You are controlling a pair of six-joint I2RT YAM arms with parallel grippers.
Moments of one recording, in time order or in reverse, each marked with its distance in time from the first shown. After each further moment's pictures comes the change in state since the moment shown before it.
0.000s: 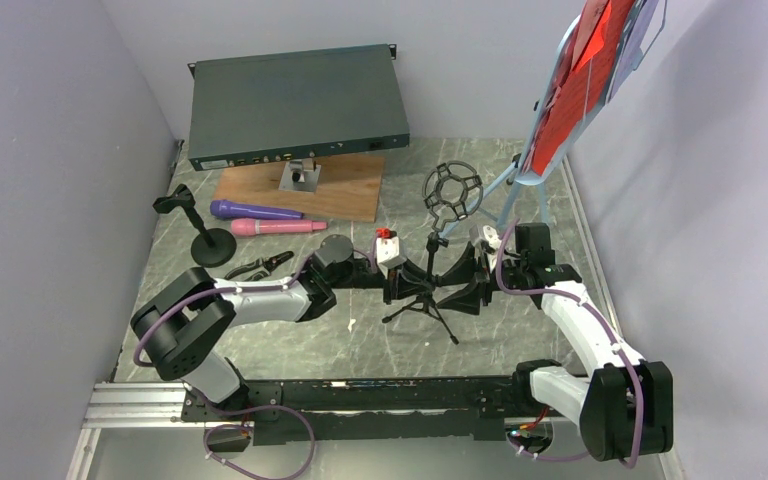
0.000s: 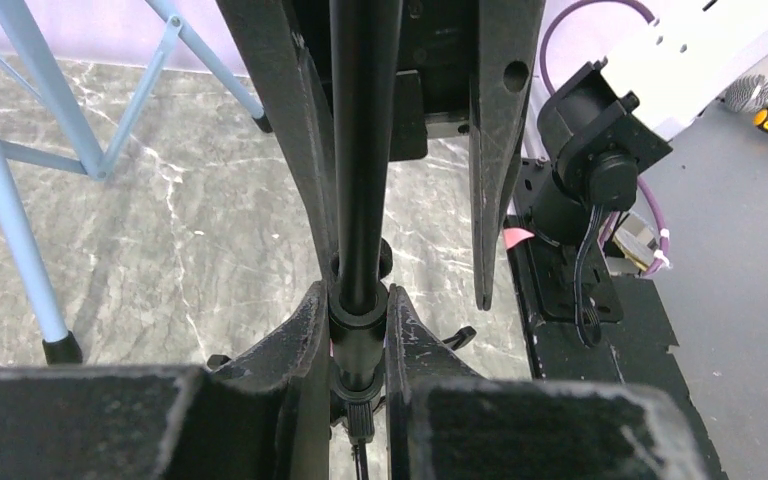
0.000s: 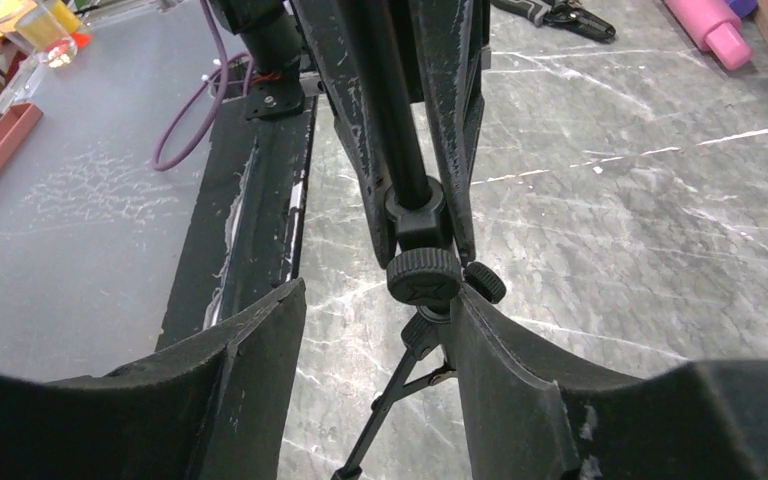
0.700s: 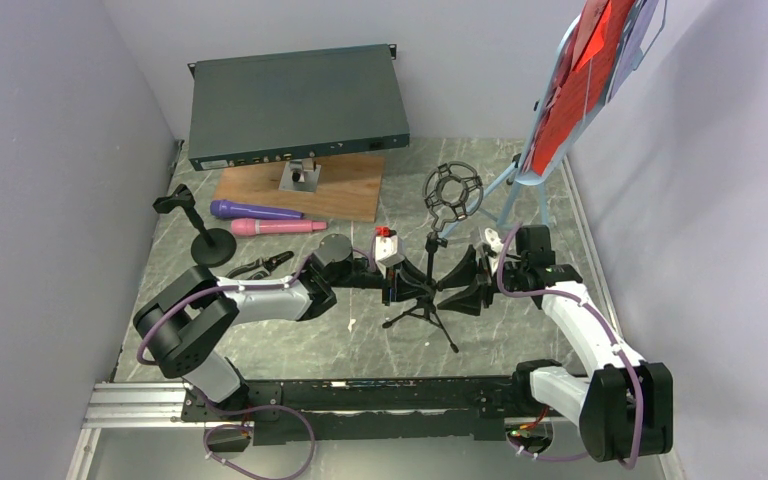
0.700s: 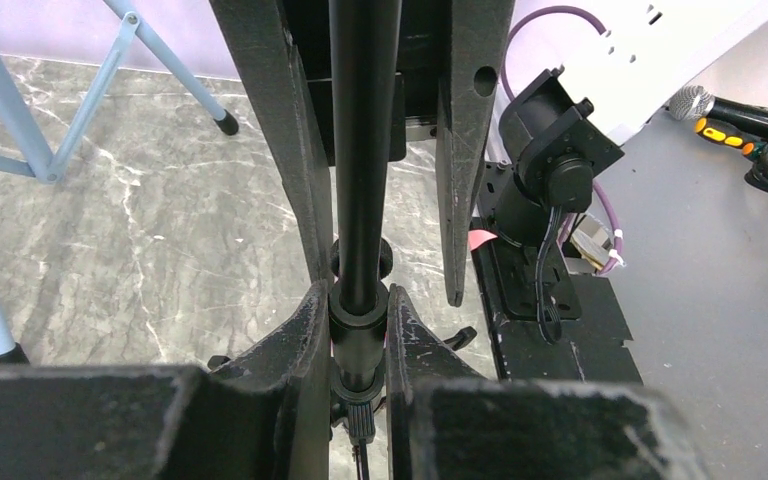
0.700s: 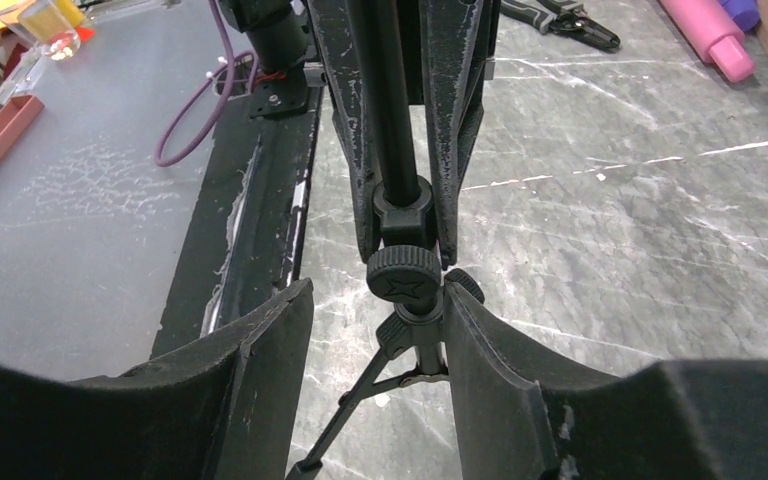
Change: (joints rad) left arm 0.016 0.018 0.000 0.057 0.068 -0.082; right arm -0.004 -0.002 0.000 -0.054 -0.021 -0.085
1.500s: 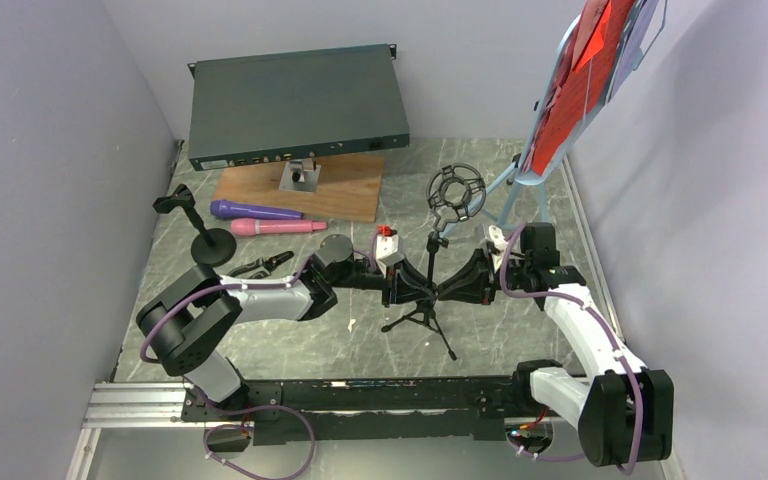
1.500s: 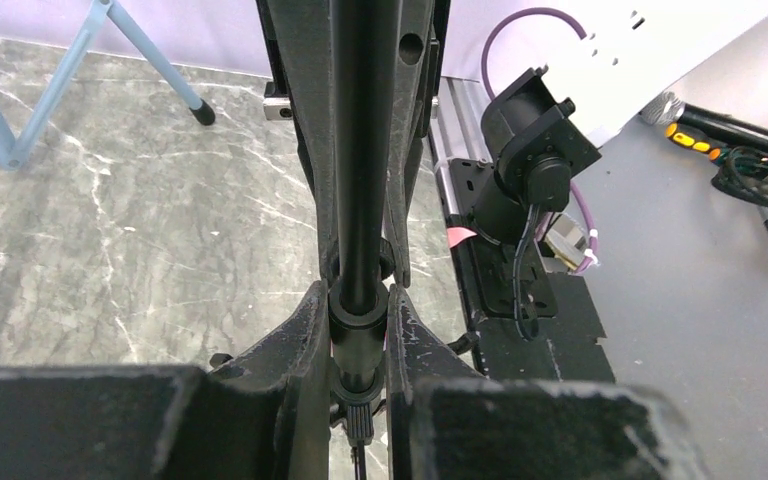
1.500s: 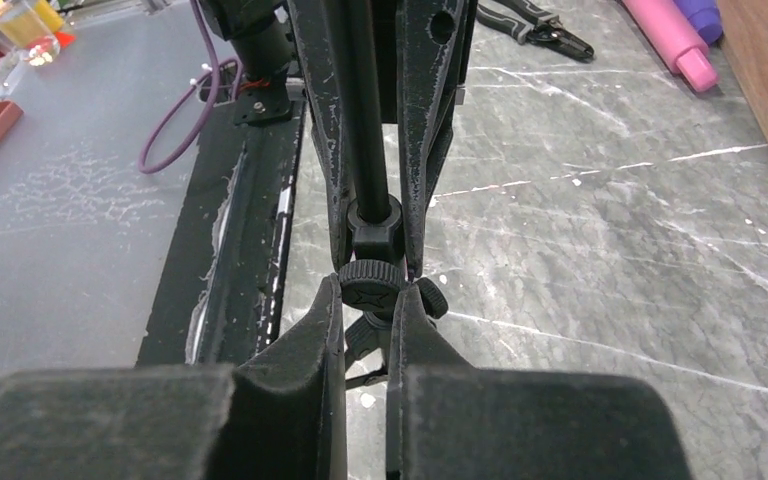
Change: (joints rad) left arm 0.001 0.016 0.000 0.013 0.025 -0.037; right arm -0.019 -0.023 0.000 0.060 0.005 0.069
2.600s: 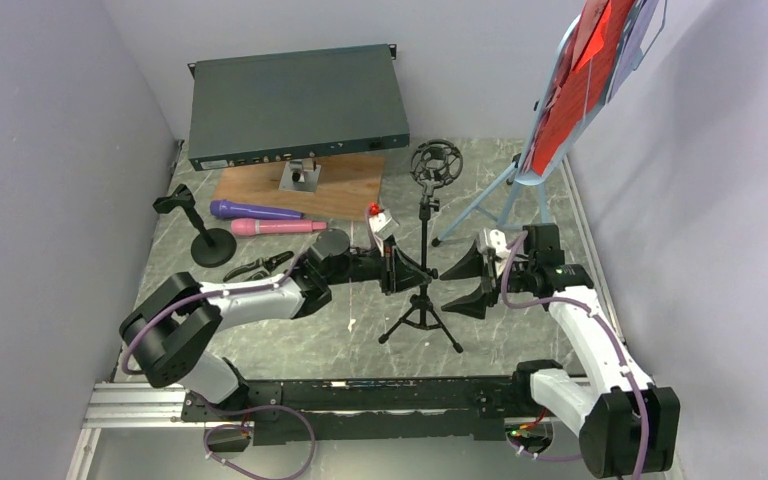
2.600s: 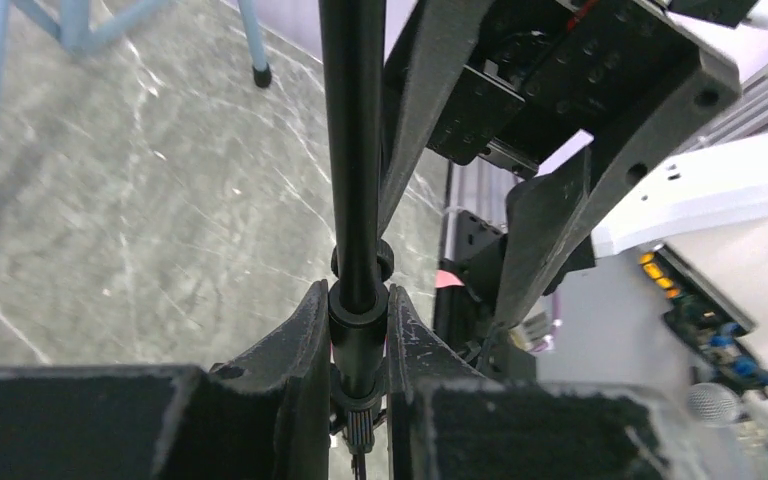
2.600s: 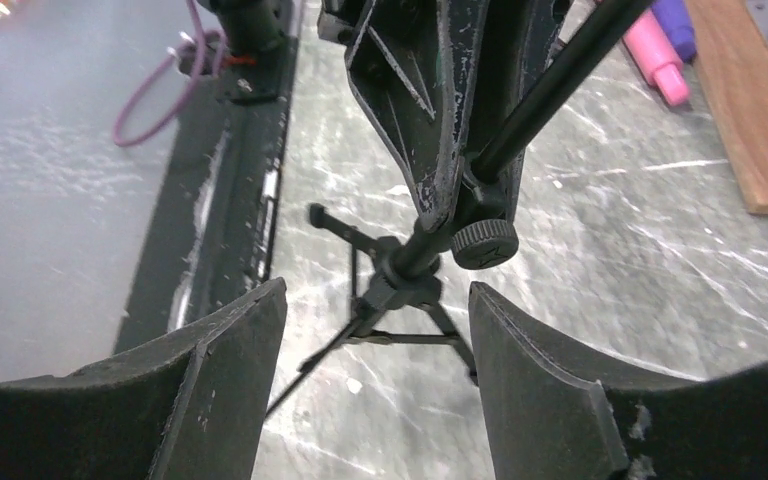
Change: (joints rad) left arm 0.018 -0.061 0.017 -0.141 -0.197 -0.364; right arm 0.000 -0.069 0.064 -0.247 0.071 -0.255
